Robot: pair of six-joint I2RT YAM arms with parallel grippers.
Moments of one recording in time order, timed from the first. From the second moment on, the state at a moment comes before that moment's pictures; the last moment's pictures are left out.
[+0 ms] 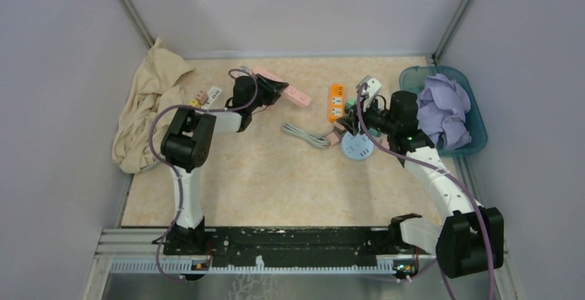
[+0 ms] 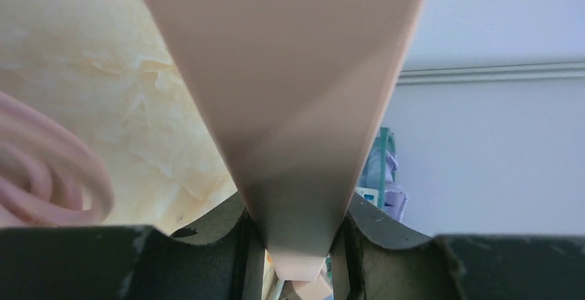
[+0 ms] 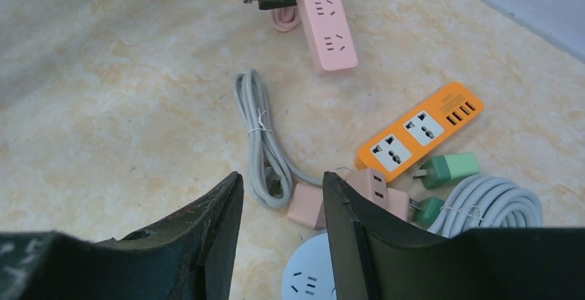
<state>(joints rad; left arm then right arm) -0.37 2.06 1.18 0.66 0.17 -1.20 0.19 1.12 0.78 0.01 -0.66 -0.18</state>
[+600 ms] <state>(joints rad) -0.37 2.24 1.33 0.65 0.29 -1.29 0.19 1.12 0.77 0.02 -0.67 -0.18</state>
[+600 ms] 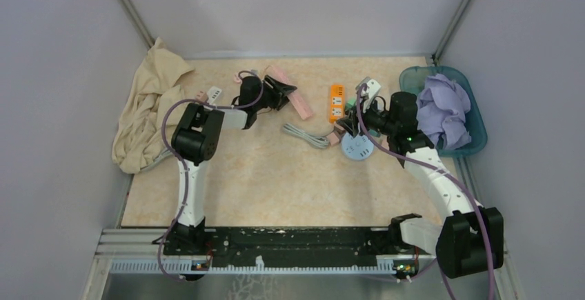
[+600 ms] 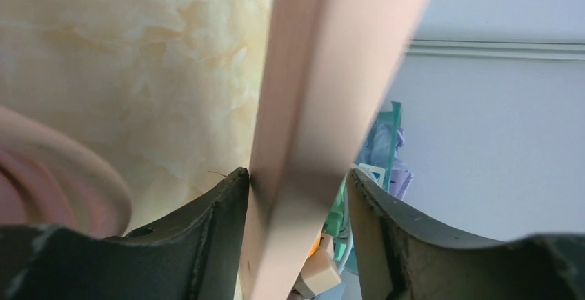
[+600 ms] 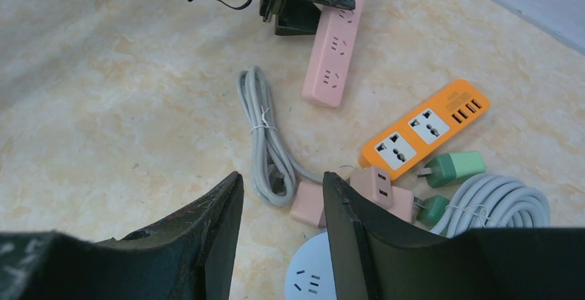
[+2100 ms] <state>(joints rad) -0.36 1.26 0.99 0.06 0.01 0.00 0.19 1.11 0.77 0.01 -0.74 -0.18</state>
